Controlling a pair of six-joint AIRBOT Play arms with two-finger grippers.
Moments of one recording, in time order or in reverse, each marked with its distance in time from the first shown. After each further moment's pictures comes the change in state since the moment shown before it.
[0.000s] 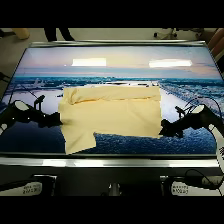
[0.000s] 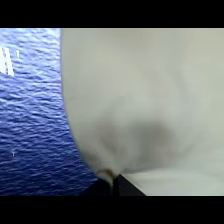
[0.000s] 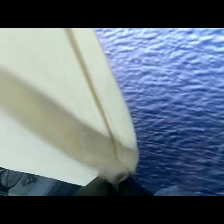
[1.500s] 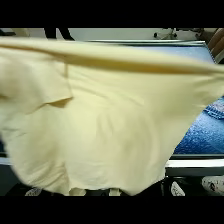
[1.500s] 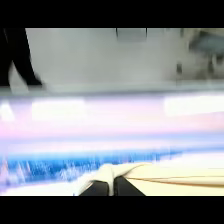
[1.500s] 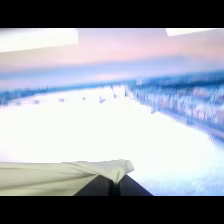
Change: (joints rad) left arm -0.004 0.465 0.925 0.193 -0.304 -0.054; right arm -0.002 0.498 0.933 -0.228 0.373 0.111
